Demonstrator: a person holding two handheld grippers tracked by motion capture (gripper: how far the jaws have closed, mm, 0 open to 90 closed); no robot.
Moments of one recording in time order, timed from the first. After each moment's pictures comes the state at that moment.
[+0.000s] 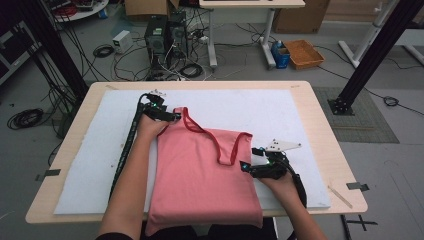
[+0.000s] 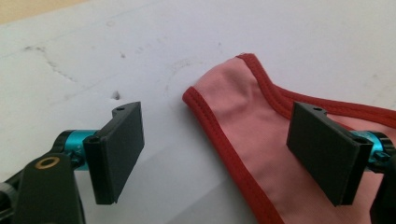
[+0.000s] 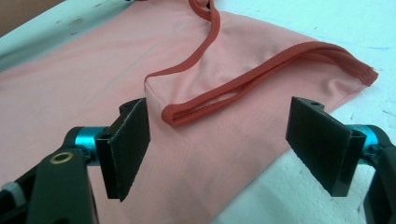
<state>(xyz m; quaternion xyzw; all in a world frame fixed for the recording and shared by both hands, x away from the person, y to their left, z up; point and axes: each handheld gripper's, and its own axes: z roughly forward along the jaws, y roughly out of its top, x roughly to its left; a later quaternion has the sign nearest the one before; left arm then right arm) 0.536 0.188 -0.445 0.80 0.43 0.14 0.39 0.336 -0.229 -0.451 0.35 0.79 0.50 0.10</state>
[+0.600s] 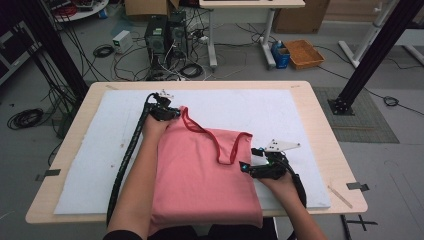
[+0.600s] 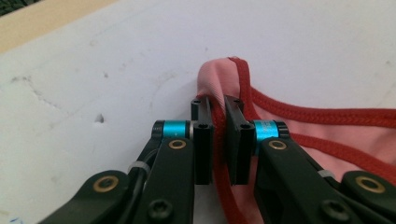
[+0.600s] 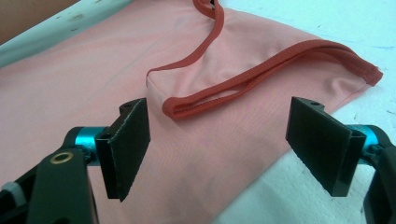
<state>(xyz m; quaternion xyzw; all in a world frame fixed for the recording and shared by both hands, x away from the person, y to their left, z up) 0.529 0.173 -0.441 0.82 0.39 0.18 0.39 0.336 -0.228 -0.451 0.34 0.79 0.50 0.10</state>
